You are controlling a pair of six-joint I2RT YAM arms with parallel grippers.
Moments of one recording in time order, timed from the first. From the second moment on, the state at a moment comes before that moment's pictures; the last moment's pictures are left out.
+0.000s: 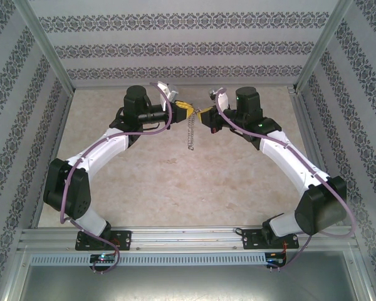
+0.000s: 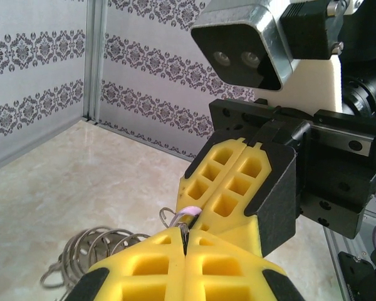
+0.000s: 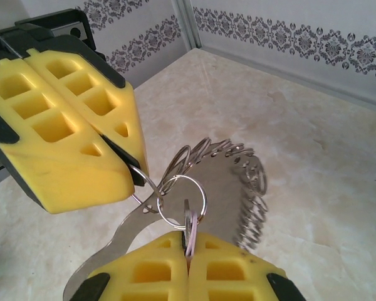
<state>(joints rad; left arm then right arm) -0.39 1.61 1.24 0.23 0.86 -0.12 0.37 1.43 1.22 -0.24 -0.62 0.05</state>
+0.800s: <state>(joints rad) -0.39 1.61 1.24 0.23 0.86 -0.12 0.38 1.43 1.23 -0.22 -0.63 0.05</state>
